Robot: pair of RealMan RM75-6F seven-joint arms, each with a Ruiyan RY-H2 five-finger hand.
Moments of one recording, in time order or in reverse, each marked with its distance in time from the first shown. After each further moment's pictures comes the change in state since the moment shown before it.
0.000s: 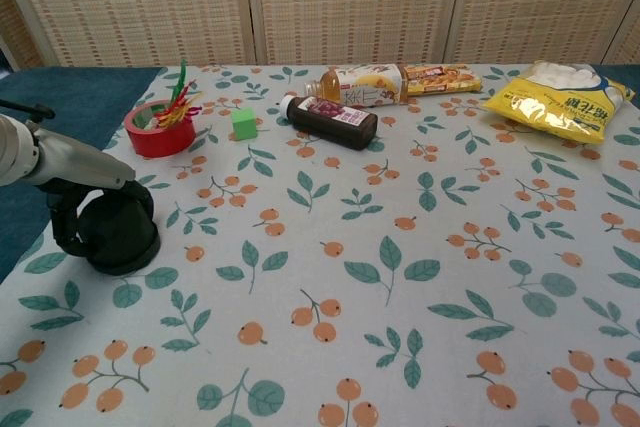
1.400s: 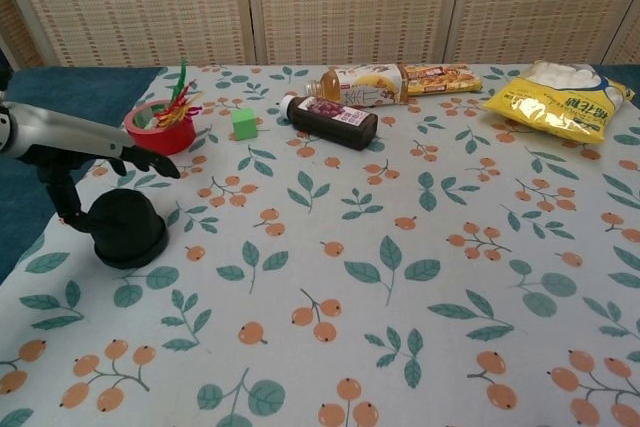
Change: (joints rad) left arm 0.295 0.156 -0.272 -0.038 0.364 -0.087 -0.174; right arm 0.001 0.000 -0.003 0.005 -0.007 0.003 0.007
